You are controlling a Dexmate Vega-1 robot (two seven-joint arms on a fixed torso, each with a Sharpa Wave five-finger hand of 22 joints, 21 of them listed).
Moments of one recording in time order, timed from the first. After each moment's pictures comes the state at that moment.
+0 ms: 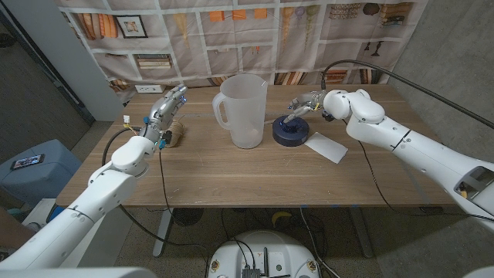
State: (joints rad) left arm 1.13 0.74 0.14 -1.77 -0.59 -0.16 0.19; left_hand 0.53 0.15 0.26 -0.05 0.18 0.13 -0.04 0.18 0.18 0.04 -0.04 0.19 0.18 0.02 0.02 0.18 0.17 0.10 -0.03 0.19 0.17; right arm -0.46 -0.78 -0.78 -1.79 -0.64 -0.39 0.54; right_hand 0.60 -0.07 0.11 -0.05 0.27 0.25 -0.15 0.24 0.20 0.35 -0.09 0.18 0.29 0.13 0.03 0.33 0.30 0.29 0.14 0.18 0.16
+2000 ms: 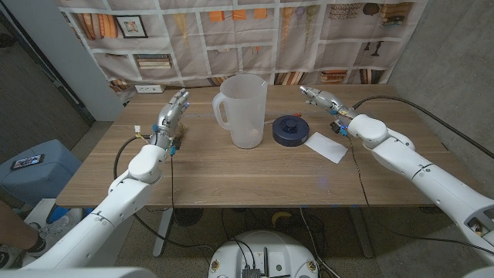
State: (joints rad) left arm 1.08 0.63 0.22 -1.63 -0.48 -0.29 0.25; left_hand 0.42 0.18 0.29 -0.01 0.19 0.07 -0.03 0.17 0.17 -0.03 -0.05 0.18 0.18 -0.02 -0.01 0.18 0.17 0.08 -0.04 0.19 0.17; right arm -0.74 -0.71 -0.47 -1.48 0.25 0.14 0.06; right_hand 0.37 0.02 0.06 0.06 0.27 0.12 -0.03 0.18 0.18 0.16 -0.04 0.18 0.20 0.03 -0.01 0.24 0.26 0.22 -0.01 0.18 0.16
